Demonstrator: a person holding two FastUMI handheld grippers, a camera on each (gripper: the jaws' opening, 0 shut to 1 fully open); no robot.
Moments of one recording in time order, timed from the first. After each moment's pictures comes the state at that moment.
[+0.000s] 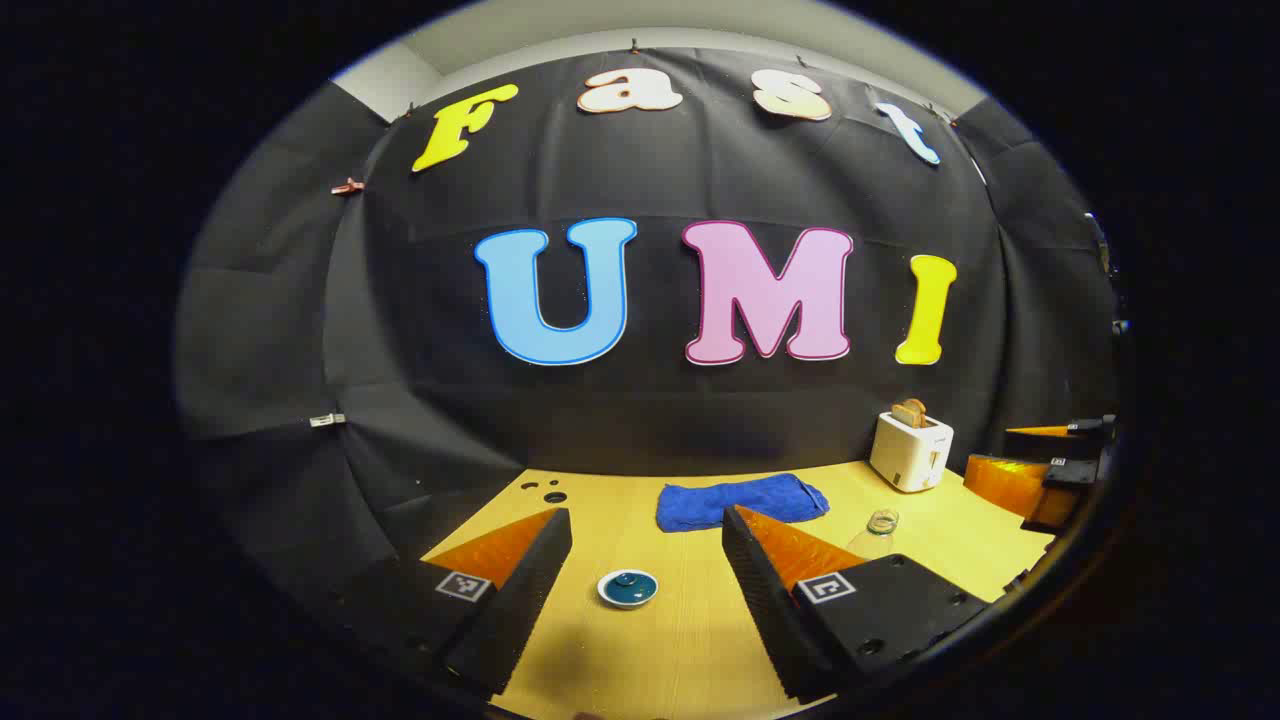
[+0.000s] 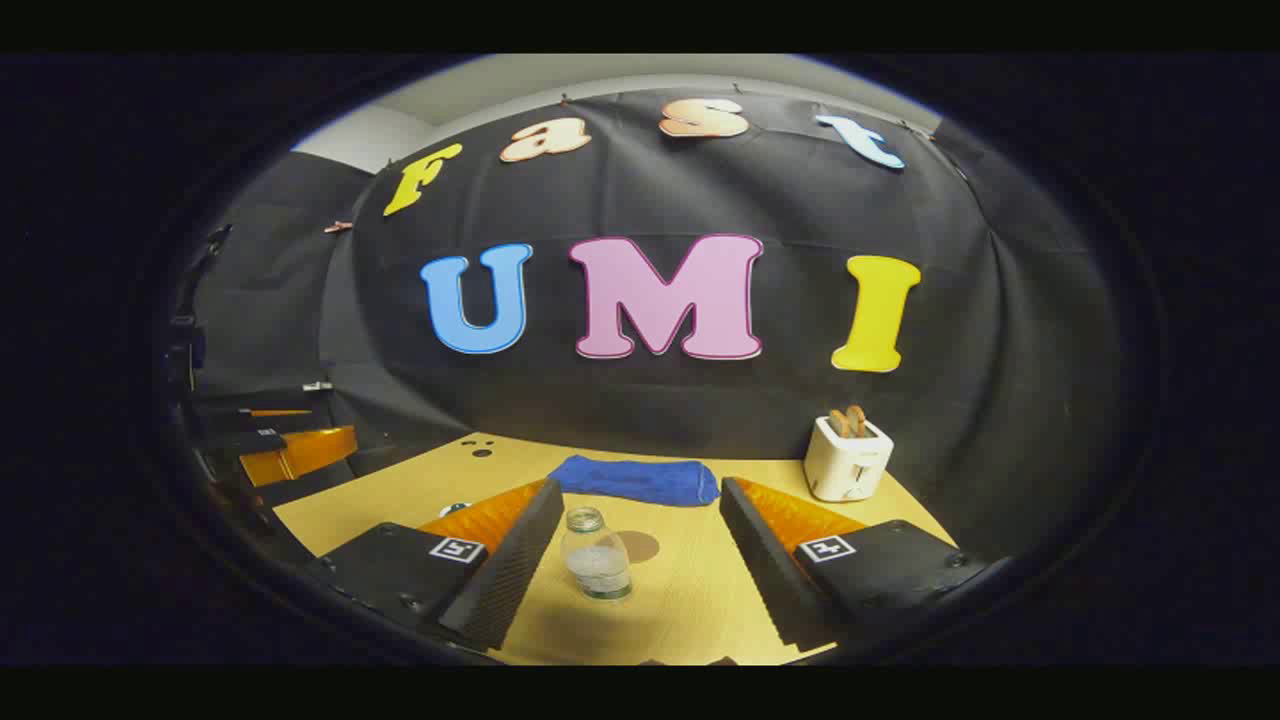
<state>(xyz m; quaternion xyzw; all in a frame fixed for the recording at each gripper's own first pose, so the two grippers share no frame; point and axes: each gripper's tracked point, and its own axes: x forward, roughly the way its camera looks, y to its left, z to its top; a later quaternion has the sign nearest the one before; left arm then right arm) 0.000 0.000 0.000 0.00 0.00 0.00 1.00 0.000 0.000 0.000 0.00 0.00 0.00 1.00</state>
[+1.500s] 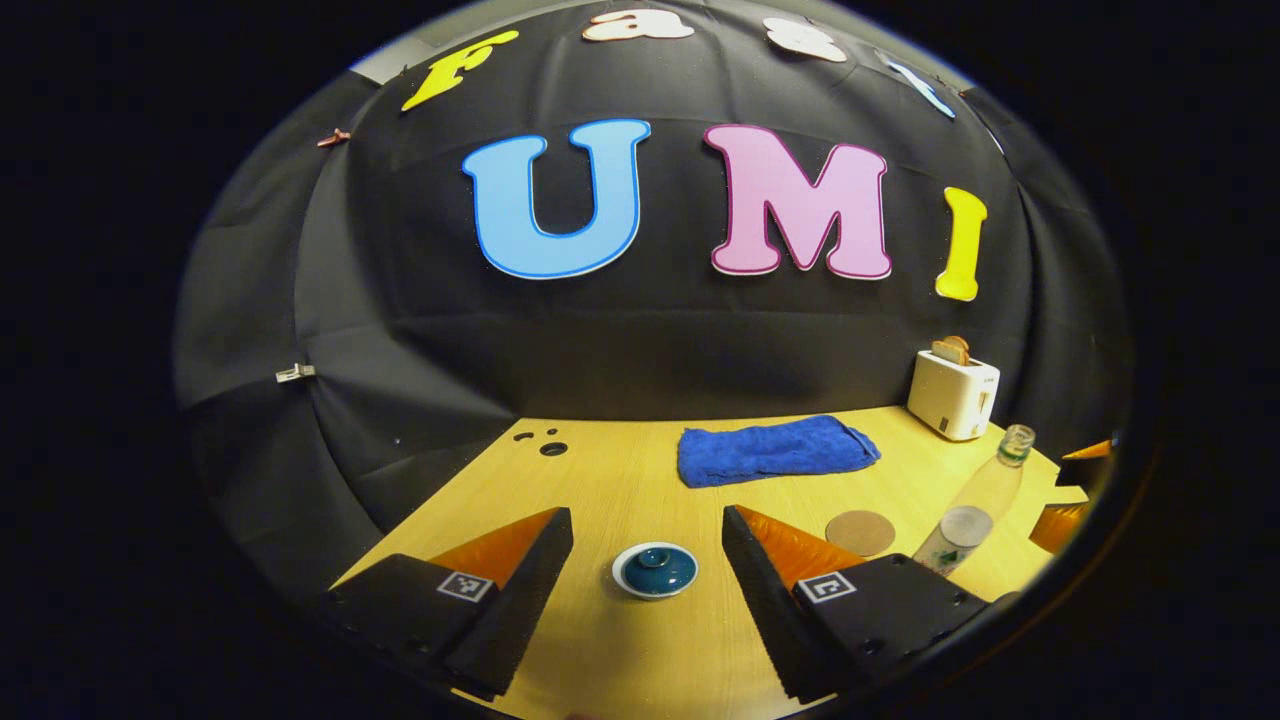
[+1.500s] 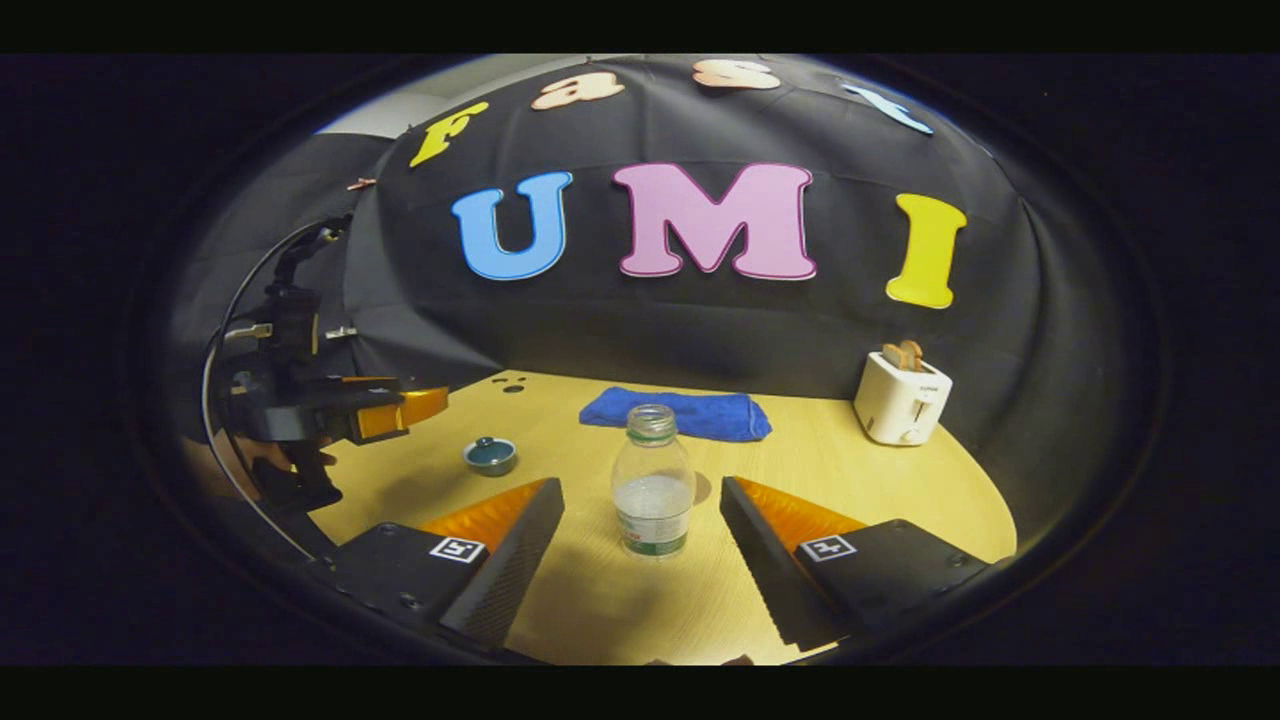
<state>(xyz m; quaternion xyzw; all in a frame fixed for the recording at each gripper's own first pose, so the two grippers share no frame) 0.106 0.037 -0.112 0.00 0.07 0.00 1.00 0.017 0.044 -0.113 -0.02 0.10 0.05 0.99</state>
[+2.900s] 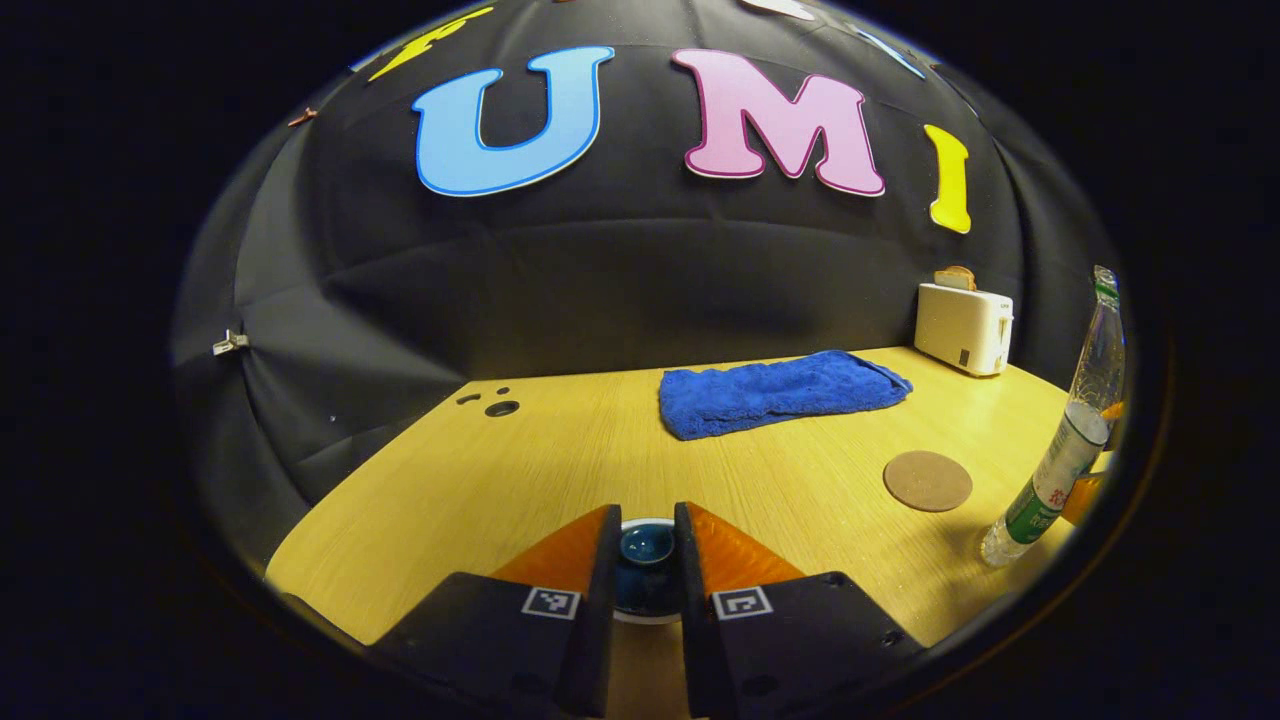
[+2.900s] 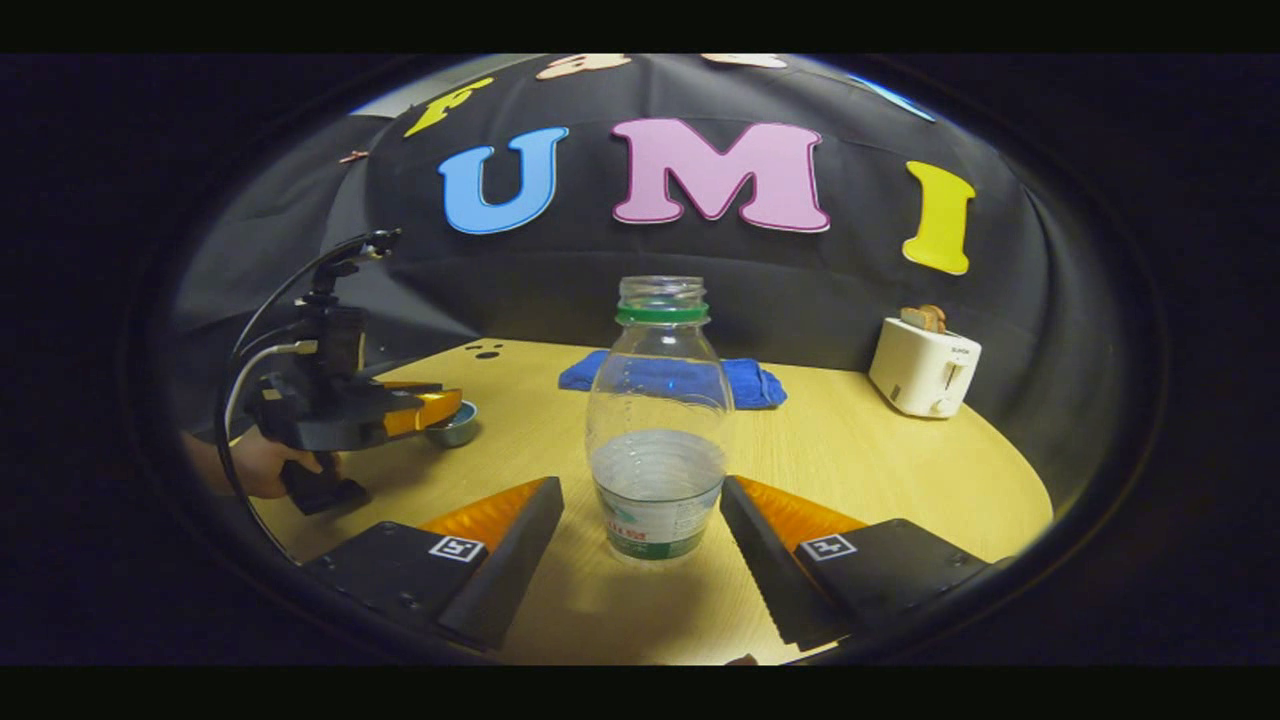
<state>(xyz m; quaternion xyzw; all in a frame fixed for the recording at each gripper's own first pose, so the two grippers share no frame) 0.201 0.025 -0.219 0.03 0.10 -0.04 0.99 0.079 0.049 -0.196 -0.02 0.12 0.03 0.99</state>
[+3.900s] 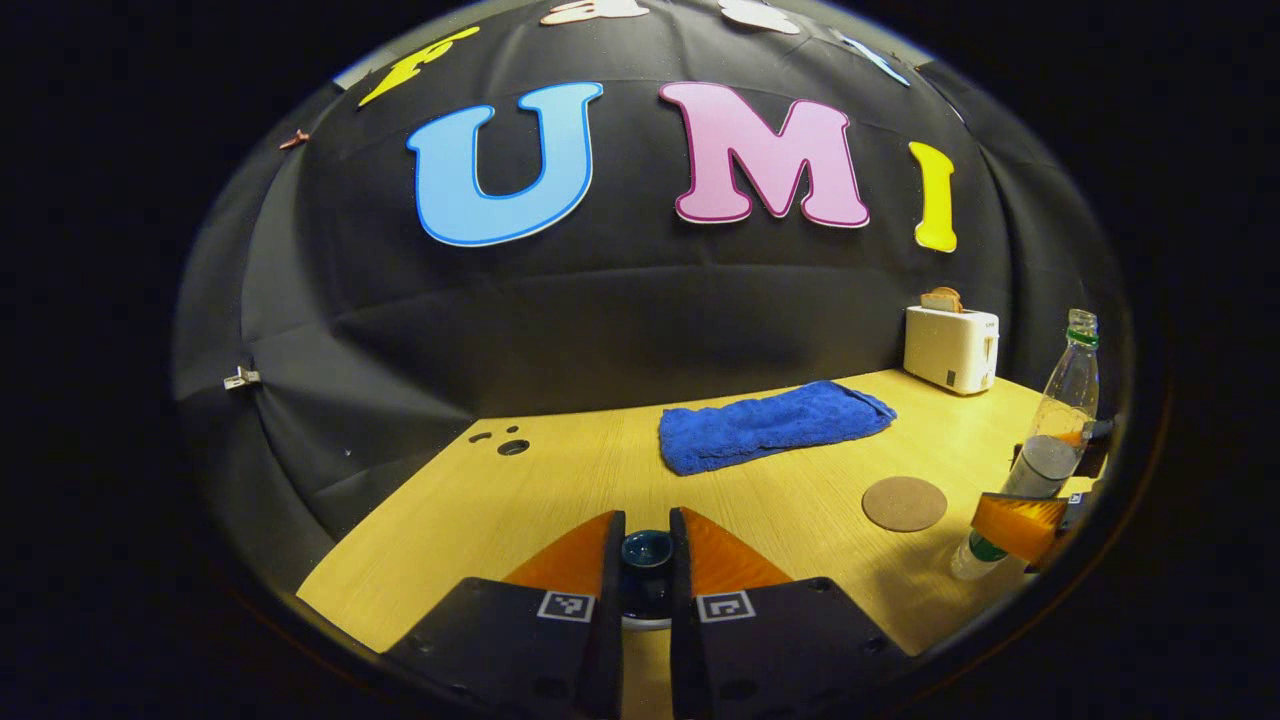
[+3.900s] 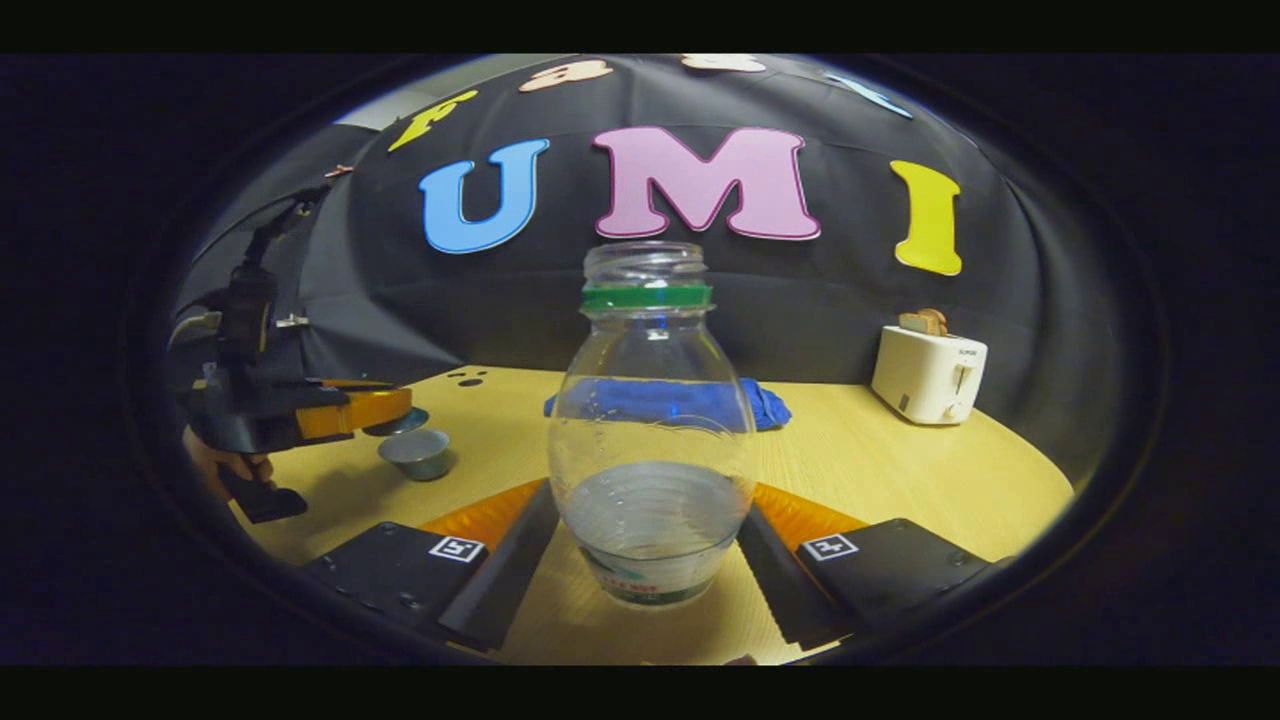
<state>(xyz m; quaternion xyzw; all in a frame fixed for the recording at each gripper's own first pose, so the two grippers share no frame) 0.174 0.027 -0.171 0.04 0.06 -0.04 1.00 0.126 0.049 -0.198 0.00 0.06 0.01 1.00</state>
